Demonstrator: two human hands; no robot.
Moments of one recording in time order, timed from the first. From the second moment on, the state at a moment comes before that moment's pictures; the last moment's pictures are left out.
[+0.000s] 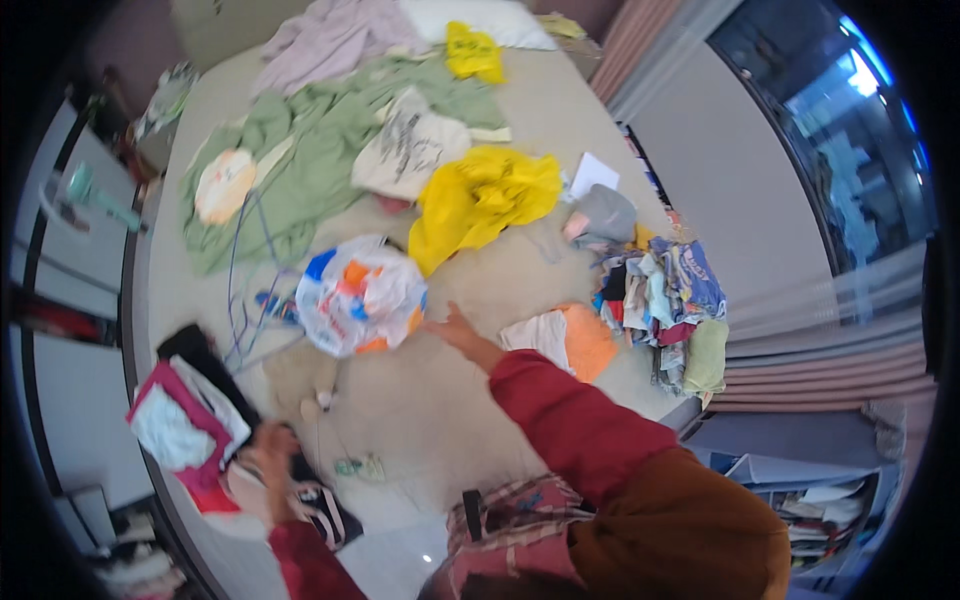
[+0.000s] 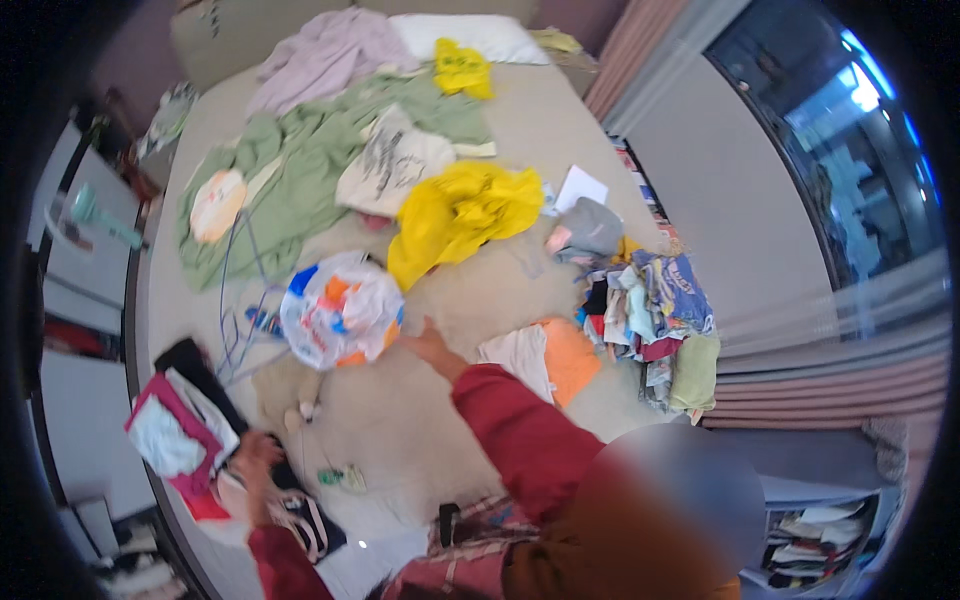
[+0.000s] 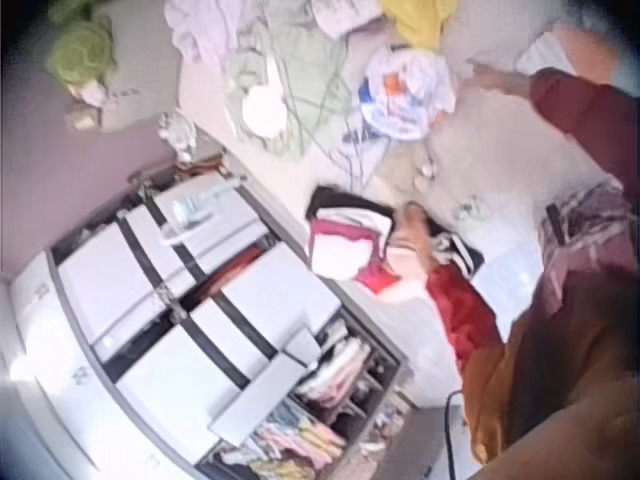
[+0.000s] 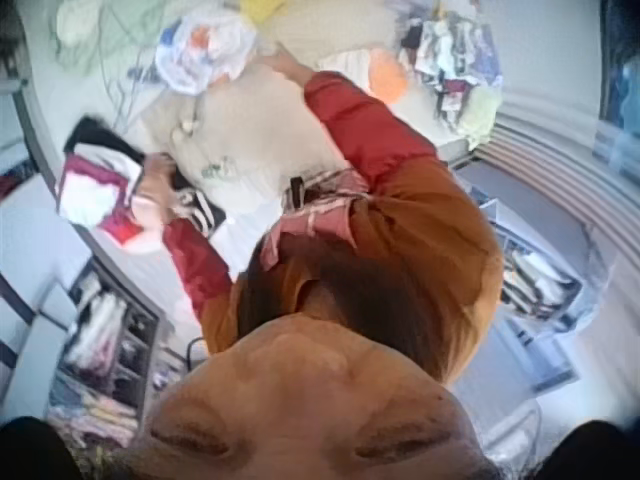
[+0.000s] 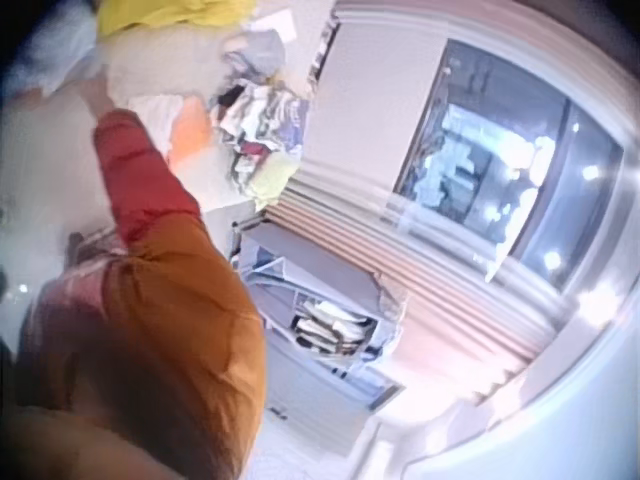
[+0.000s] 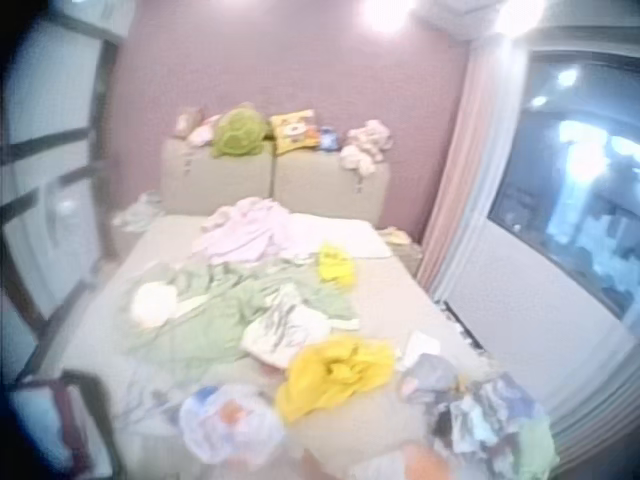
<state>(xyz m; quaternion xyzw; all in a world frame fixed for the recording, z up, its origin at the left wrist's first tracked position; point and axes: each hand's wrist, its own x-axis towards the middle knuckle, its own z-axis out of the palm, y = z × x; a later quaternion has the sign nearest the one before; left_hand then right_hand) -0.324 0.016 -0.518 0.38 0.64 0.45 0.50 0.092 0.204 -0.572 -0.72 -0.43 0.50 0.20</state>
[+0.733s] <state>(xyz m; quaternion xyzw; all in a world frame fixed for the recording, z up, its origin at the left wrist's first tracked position) -0.155 0.049 -0.541 0.46 0.65 0.38 0.47 0.187 0.265 -0.551 -0.55 -0.24 0.75 0.29</state>
